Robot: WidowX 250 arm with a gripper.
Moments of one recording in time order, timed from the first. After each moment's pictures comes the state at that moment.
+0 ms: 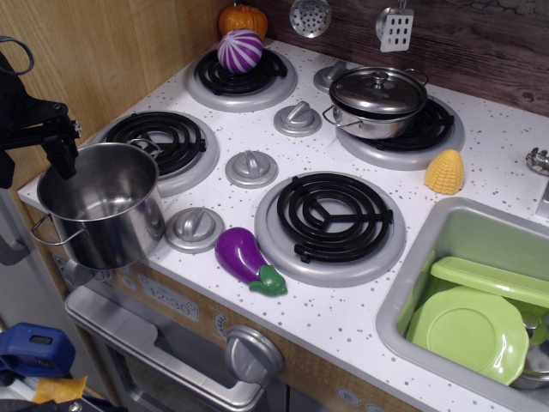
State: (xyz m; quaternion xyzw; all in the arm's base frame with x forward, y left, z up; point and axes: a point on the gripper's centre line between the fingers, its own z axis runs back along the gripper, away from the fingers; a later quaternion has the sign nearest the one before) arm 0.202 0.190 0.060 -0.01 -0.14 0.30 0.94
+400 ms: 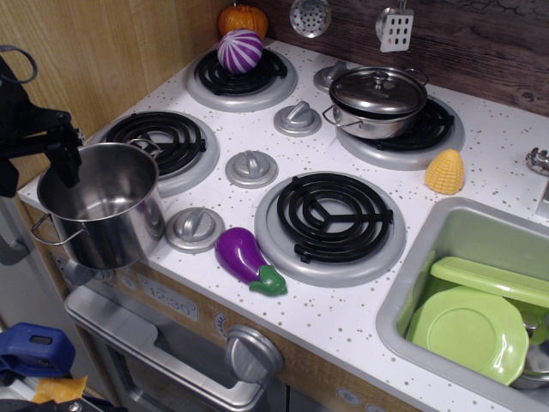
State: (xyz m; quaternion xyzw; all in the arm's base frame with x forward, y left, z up) arm 0.201 0.186 0.051 -0.02 -0.13 0.30 0.94
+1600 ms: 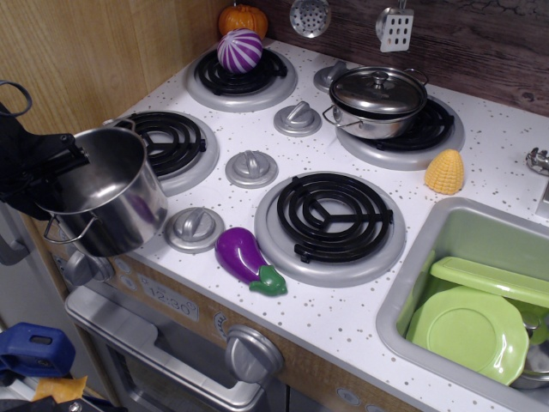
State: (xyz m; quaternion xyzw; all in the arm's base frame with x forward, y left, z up) arm 0.188 0.174 0.040 -0.04 -0.18 0.42 0.89
